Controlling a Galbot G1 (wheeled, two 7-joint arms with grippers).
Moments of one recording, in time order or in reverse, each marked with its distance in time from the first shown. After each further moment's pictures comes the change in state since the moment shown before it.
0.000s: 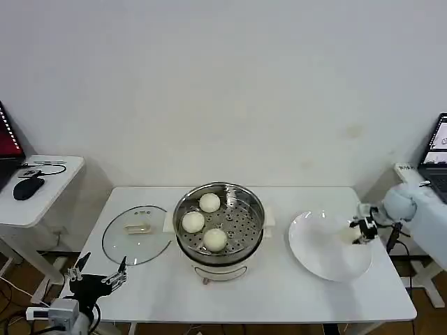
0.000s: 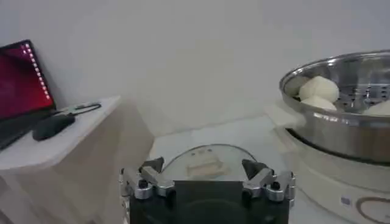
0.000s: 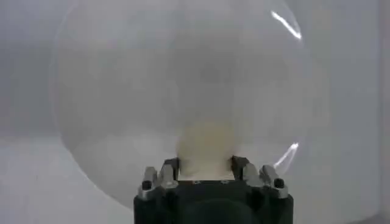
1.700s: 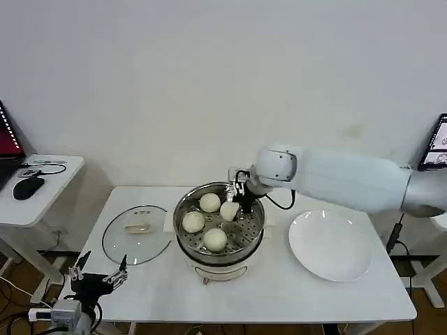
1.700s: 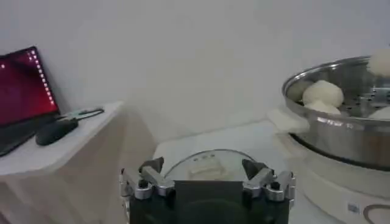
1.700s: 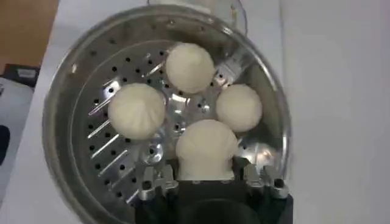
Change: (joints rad) left arm -0.009 -0.033 0.004 0.003 0.045 -0.027 0.010; right arm 0.551 0.472 -0.638 0.303 0.761 -0.506 0.332
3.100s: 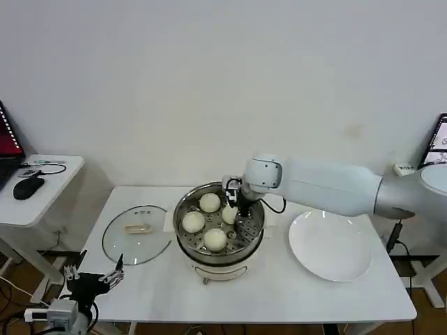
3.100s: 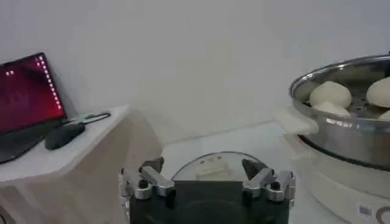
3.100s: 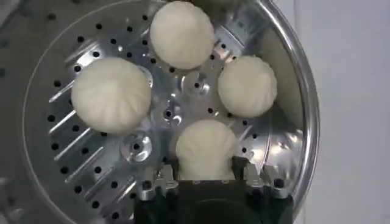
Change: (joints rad) left arm 0.007 0.009 -0.015 0.001 -0.002 -0.007 -0.003; right arm -0.045 0.071 -0.015 -0.091 -0.042 -0.034 0.005
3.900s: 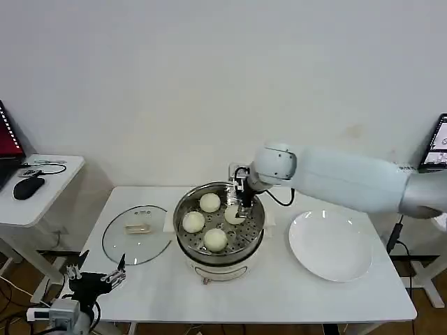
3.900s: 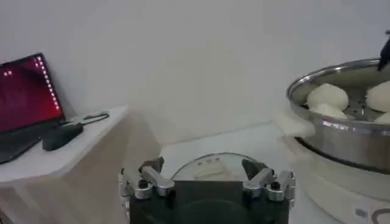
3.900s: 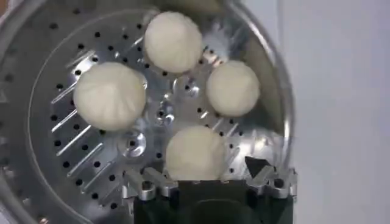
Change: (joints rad) left arm -0.010 0.001 0.011 0.003 -0.006 0.003 -0.002; right arm 0.038 -0.131 0.093 0.151 0.016 0.009 0.068
